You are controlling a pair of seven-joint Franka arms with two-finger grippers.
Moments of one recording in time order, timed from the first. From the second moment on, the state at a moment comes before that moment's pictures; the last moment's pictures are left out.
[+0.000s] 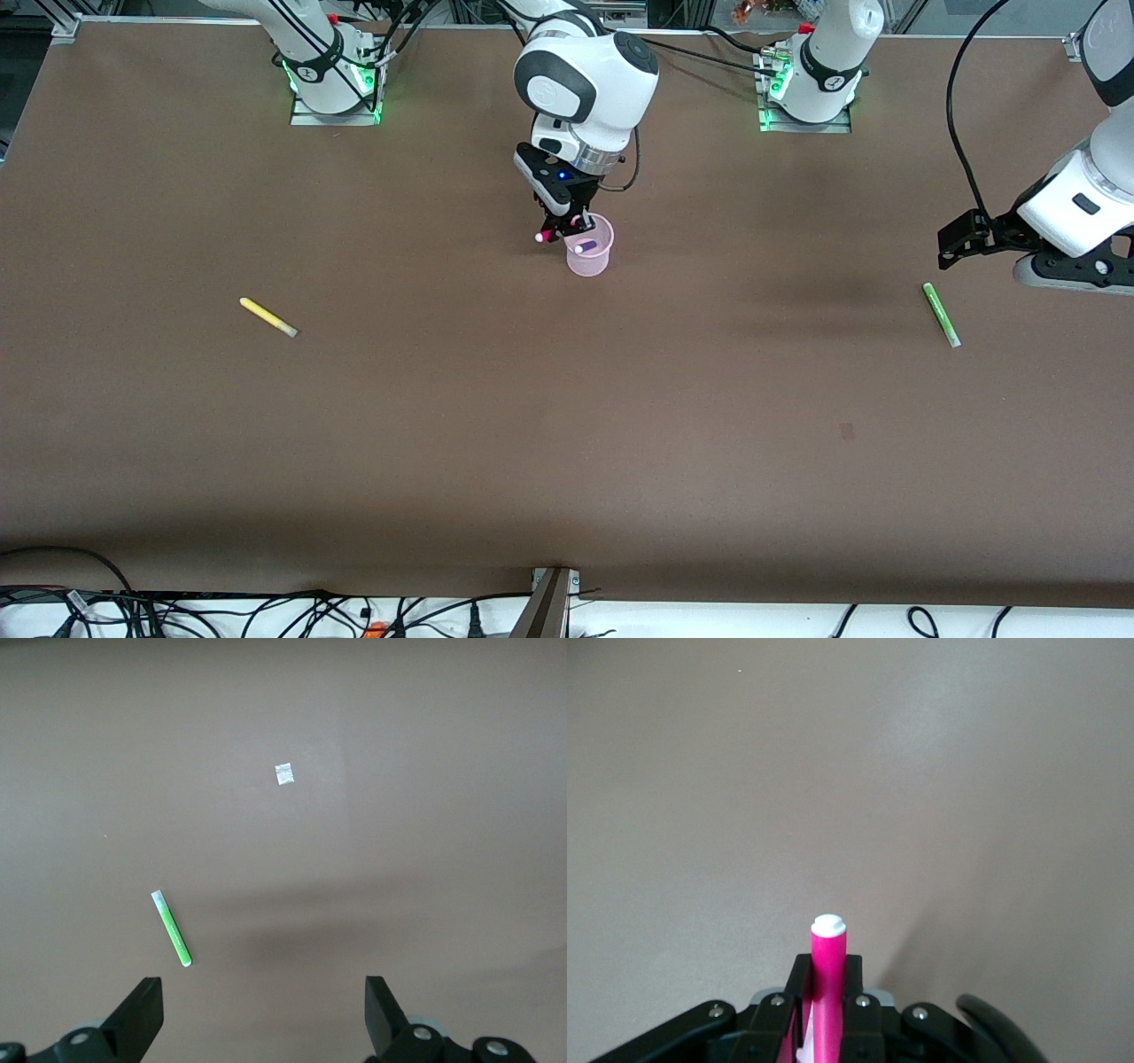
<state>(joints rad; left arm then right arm) -0.09 0.05 0.06 -1.67 0.03 1.73 0.07 0.78 0.57 0.29 -1.58 -0.61 1.90 2.27</state>
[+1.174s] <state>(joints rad) -0.10 0.04 0.01 -1.67 0.07 1.70 0.06 0.61 0.47 0.25 -1.38 -0.39 1.69 1.79</state>
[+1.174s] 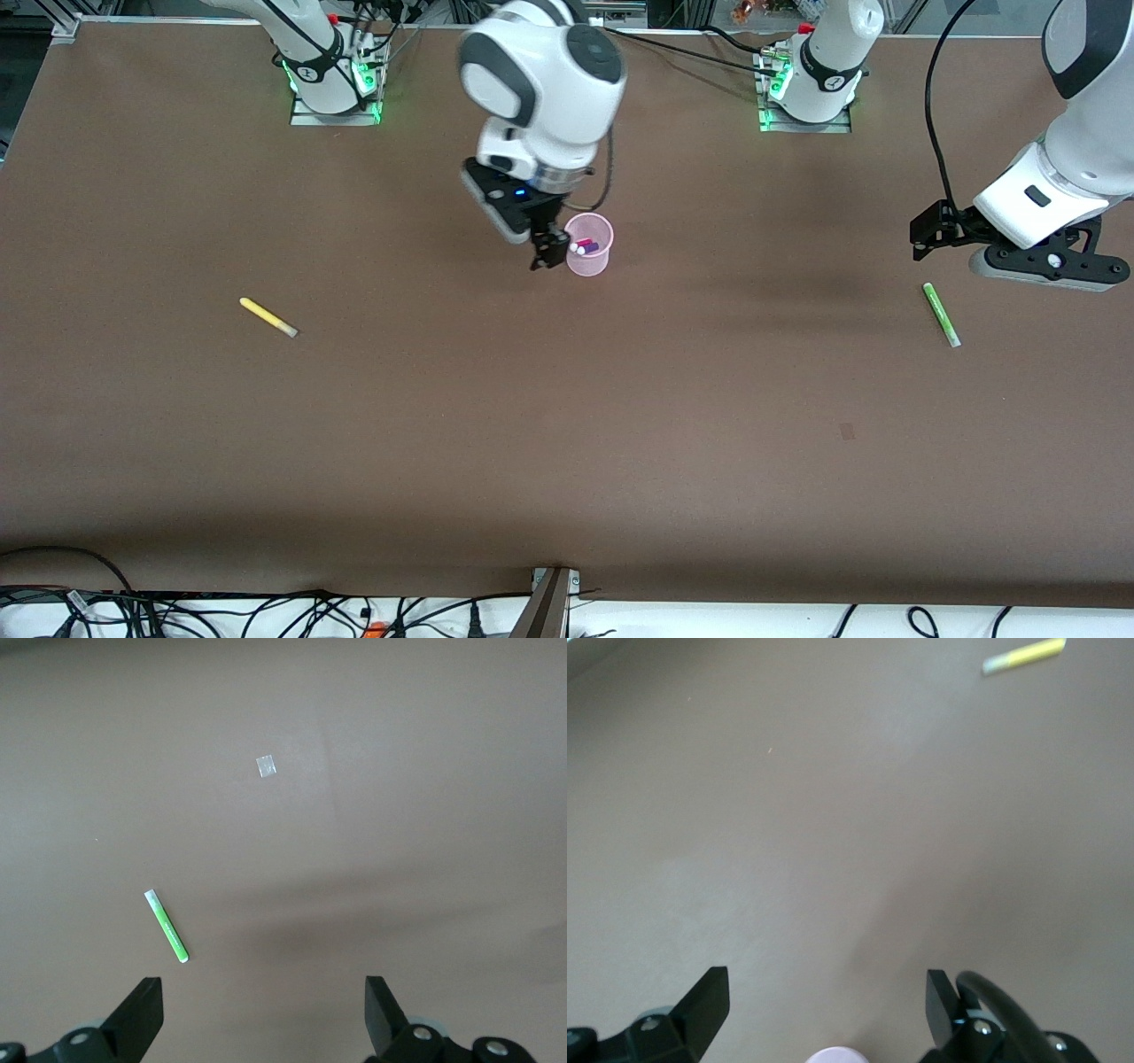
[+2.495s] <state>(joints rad) -0.09 0.04 0.01 -1.67 0.07 1.68 0.06 0.42 0.23 -0.40 -1.45 0.05 1.43 0.01</state>
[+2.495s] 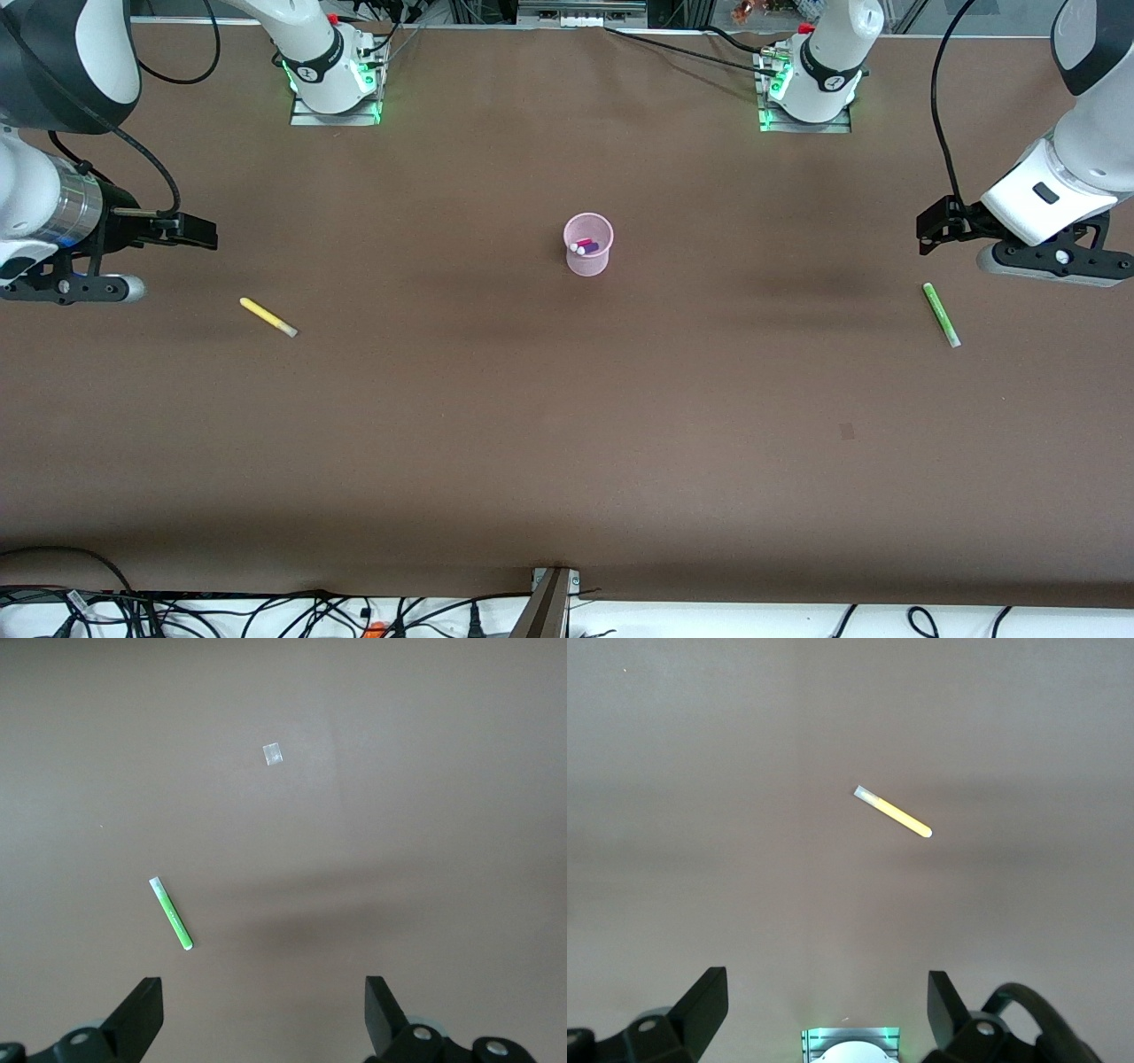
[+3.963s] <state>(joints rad) -0.09 0.02 0.02 -1.64 0.07 1.67 0.06 -0.01 0.09 -0.01 -1.64 0.05 1.64 0.01</state>
